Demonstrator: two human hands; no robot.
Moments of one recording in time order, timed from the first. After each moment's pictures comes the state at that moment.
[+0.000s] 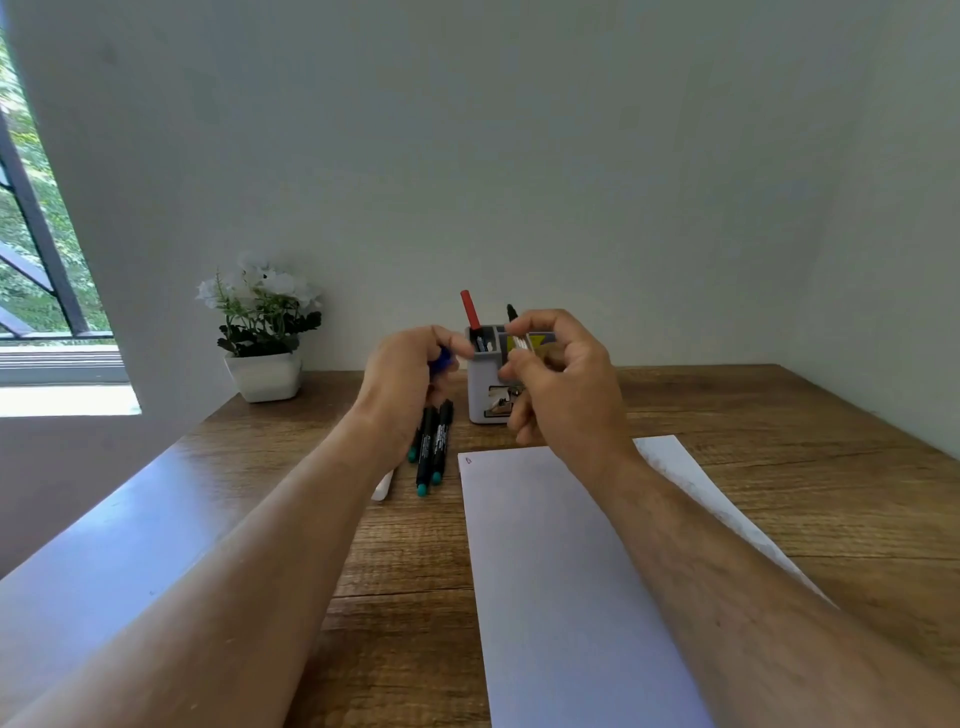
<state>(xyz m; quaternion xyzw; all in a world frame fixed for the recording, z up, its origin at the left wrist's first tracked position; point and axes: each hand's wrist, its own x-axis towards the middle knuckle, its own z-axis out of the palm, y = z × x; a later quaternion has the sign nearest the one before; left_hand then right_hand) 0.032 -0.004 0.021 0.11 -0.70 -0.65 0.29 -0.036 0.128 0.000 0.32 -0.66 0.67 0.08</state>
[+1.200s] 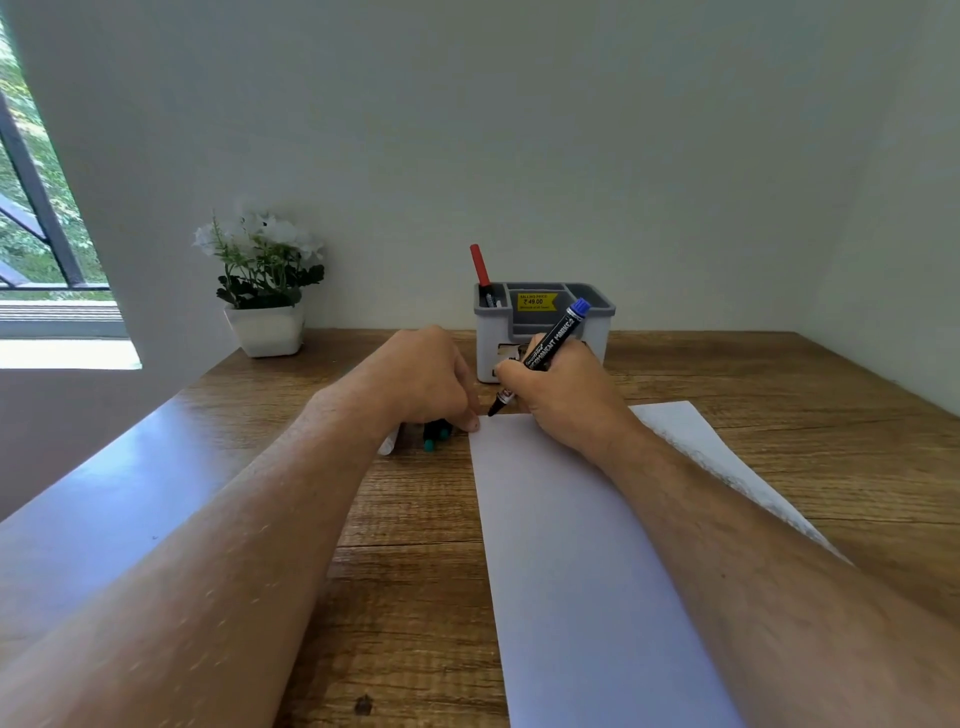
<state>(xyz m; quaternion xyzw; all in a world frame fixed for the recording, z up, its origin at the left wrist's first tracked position) 0.025 -0.014 0.010 0.16 -0.97 -0.18 0.06 -0.049 0.123 -0.028 0.32 -0.79 0.52 0.04</state>
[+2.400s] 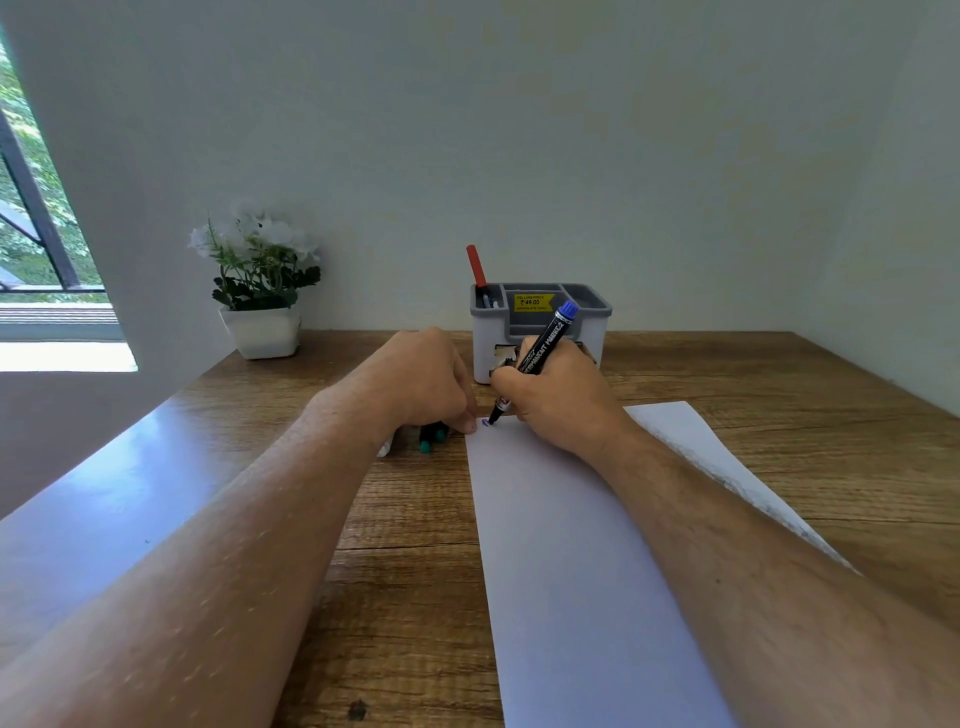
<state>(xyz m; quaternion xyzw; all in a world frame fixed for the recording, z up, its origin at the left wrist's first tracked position) 0.027 -0.007 0.013 0.18 -0.97 -0.18 0.05 -0.049 0.123 -0.028 0.35 -0.79 0.51 0.04</state>
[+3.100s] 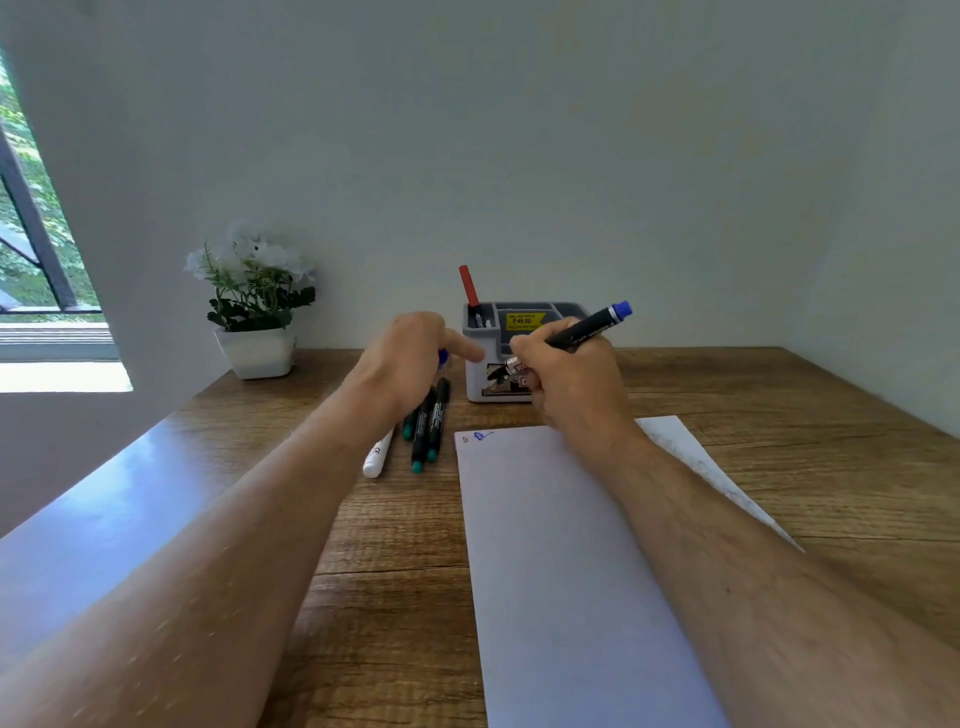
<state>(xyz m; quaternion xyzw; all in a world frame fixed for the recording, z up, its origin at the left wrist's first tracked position) 0.029 -0.008 0.023 0.15 -0.86 -0.42 0.23 -0.049 0.126 -0.009 0.21 -0.67 0.71 0.00</state>
